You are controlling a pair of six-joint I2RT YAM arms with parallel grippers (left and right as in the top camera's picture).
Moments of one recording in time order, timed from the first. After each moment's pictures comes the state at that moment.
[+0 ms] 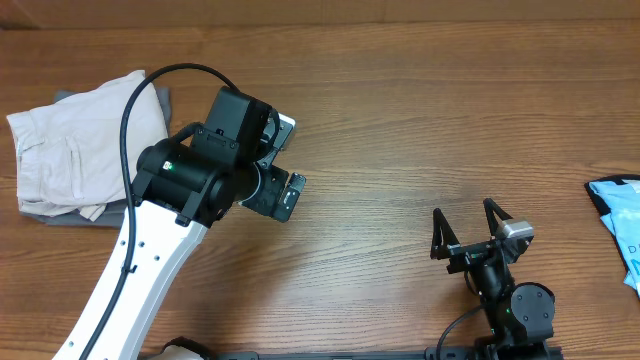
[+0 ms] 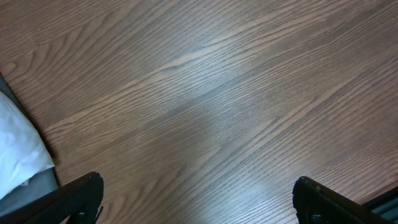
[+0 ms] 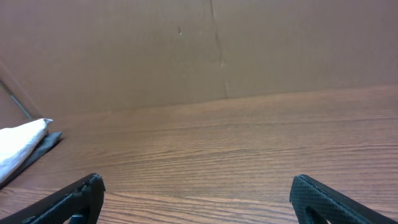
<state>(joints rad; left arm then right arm) -0.43 1.39 1.52 -1.28 0.03 0.01 0.14 0.02 0.02 -0.03 -0.10 0.21</state>
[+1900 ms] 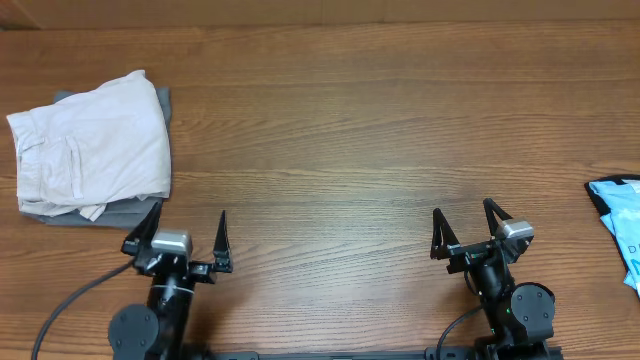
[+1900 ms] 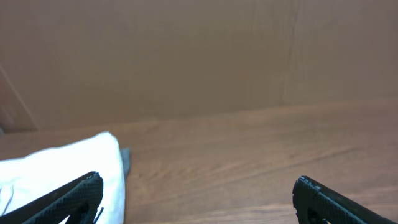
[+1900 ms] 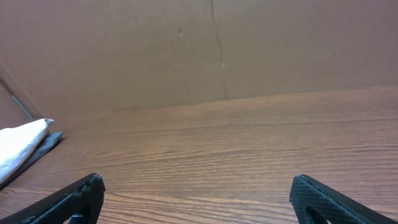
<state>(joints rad) -0.04 0.05 0.30 -0.27 0.08 0.03 0.14 0.01 0.02 -0.03 -0.10 0.21</state>
